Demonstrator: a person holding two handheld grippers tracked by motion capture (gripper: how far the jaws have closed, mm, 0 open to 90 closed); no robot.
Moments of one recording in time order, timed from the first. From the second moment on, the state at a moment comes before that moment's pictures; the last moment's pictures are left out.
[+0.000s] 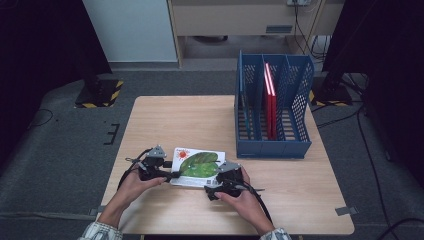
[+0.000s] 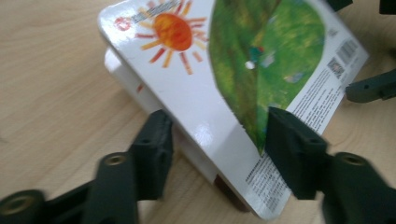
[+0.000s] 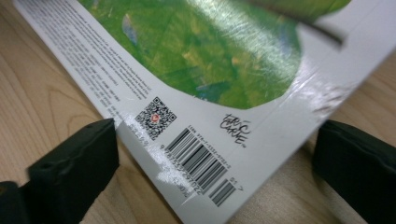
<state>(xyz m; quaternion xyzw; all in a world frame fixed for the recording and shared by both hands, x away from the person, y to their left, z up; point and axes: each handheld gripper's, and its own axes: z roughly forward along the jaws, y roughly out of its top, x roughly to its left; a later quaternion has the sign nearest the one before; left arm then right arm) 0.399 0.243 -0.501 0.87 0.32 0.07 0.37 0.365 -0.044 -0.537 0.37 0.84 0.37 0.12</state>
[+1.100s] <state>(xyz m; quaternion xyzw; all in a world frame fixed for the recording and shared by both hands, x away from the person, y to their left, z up) 0.397 0.250 -0.503 0.85 0.34 0.07 0.40 0.371 -0.049 -0.523 0.38 0.84 0.38 0.12</state>
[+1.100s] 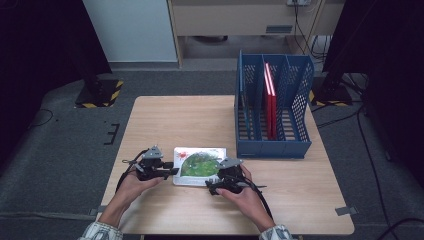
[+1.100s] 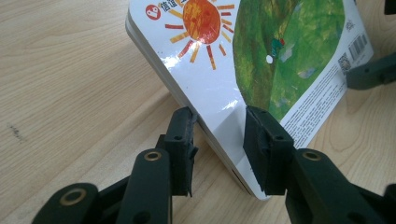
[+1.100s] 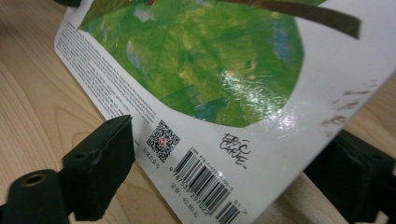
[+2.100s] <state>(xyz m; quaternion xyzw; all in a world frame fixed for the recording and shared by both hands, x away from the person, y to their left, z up) 0.393 0.251 -0.489 0.84 0.32 0.11 0.43 0.378 -0.056 -0.508 0.36 0.83 0.39 0.17</state>
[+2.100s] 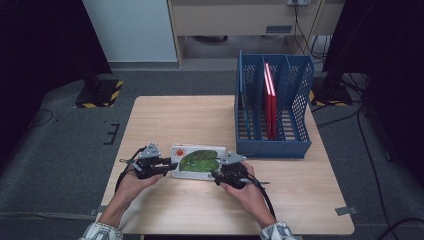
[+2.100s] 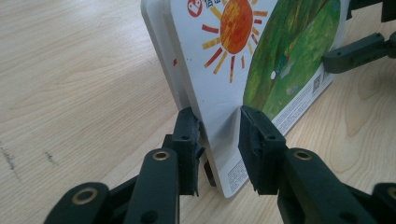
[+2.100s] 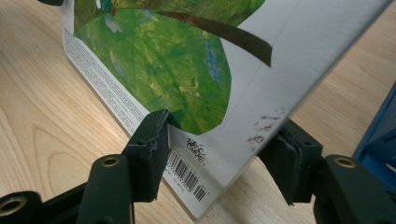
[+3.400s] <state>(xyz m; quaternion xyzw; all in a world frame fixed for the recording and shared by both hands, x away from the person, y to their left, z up) 0.392 0.254 -0.490 0.82 0.34 0.11 0.44 0.383 -0.059 -0.480 0.31 0.83 0.43 0.16</state>
